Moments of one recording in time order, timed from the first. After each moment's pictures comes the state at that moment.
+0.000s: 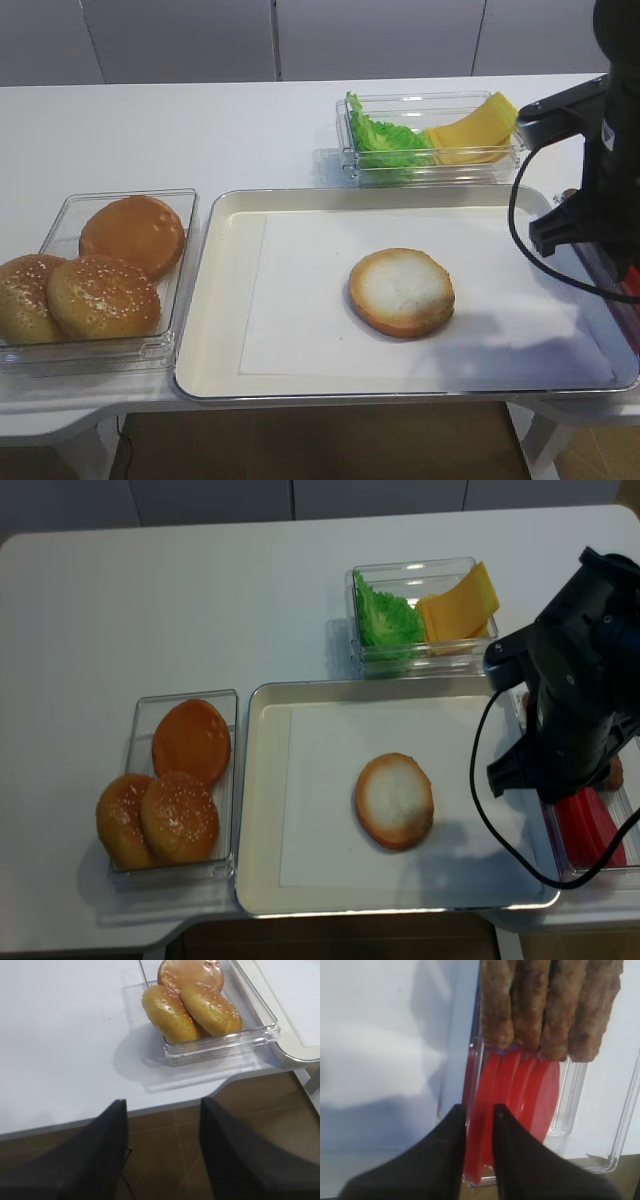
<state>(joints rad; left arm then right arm) -0.01 -0.02 -0.49 -0.07 1.19 0.03 0.45 1.50 -1.04 -0.32 1.19 0.37</state>
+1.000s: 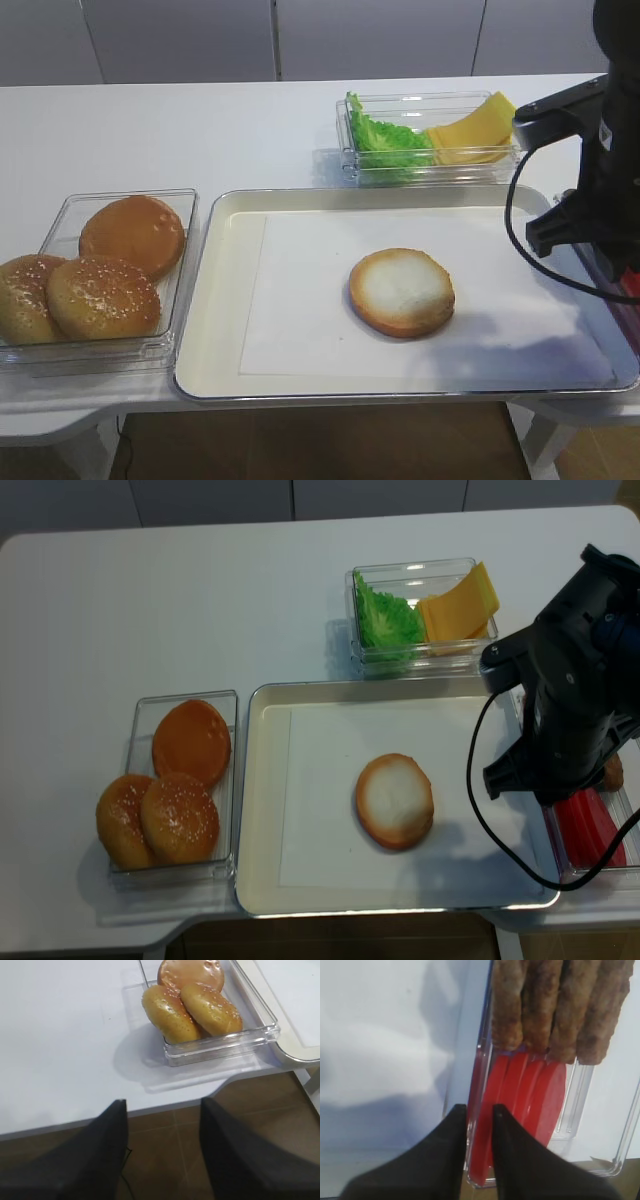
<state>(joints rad) -0.01 -0.02 -0.49 -0.07 1.19 0.03 0.45 1.50 -1.04 -0.30 1.18 0.35</state>
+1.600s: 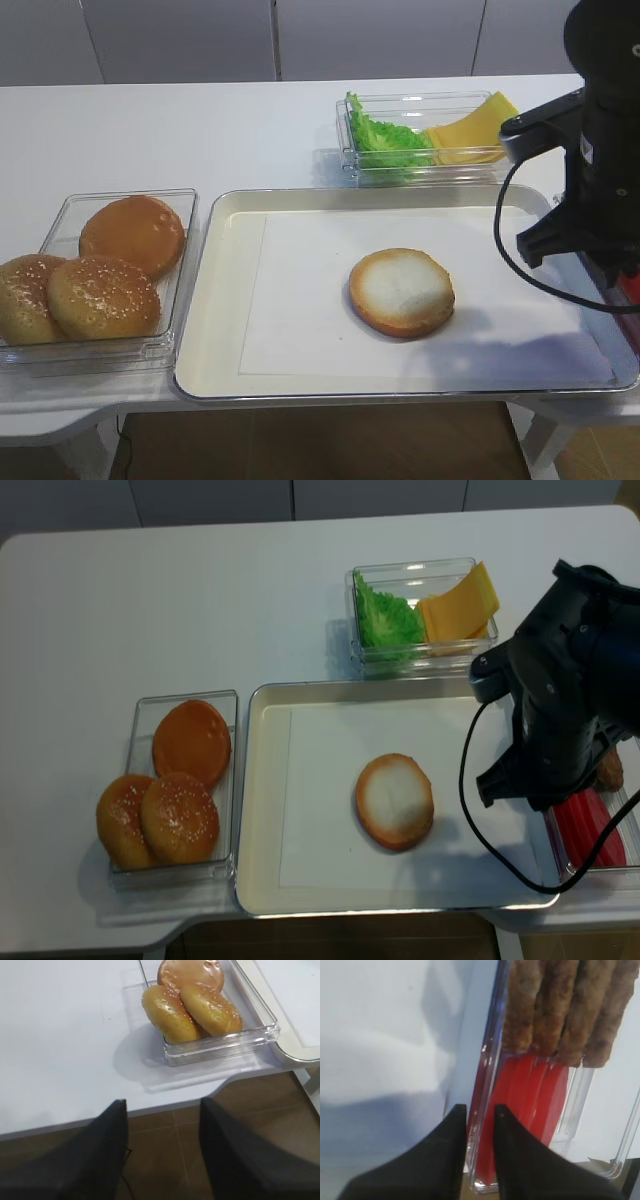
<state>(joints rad) -0.01 -0.02 -0.49 -0.07 1.19 0.03 0.45 1.54 -1.04 -0.33 1.18 0.37</state>
